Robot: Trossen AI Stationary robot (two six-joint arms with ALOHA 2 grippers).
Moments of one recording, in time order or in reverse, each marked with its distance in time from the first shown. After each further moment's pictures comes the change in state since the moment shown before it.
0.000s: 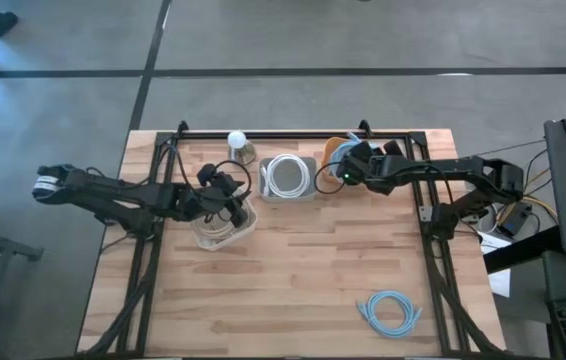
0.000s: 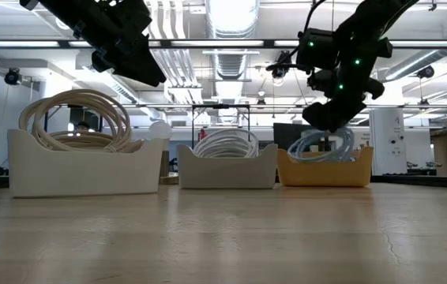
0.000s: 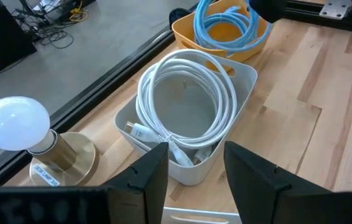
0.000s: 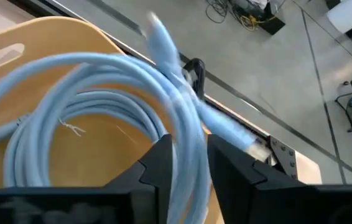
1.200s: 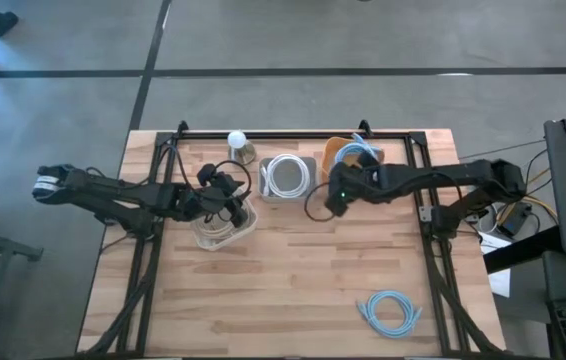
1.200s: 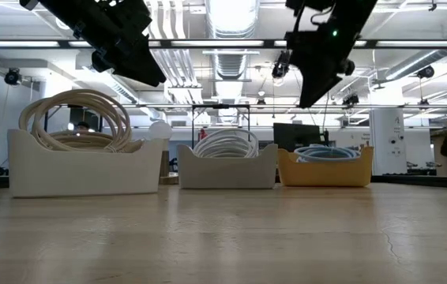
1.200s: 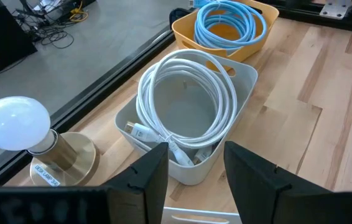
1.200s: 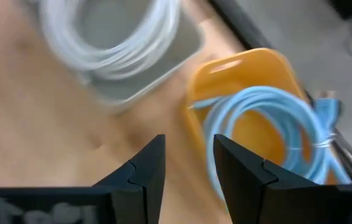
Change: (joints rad) left arm 0.000 0.000 0.000 -0.001 -0.001 0.000; right arm 0.267 -0.002 0.252 -0.167 -0.365 -0.130
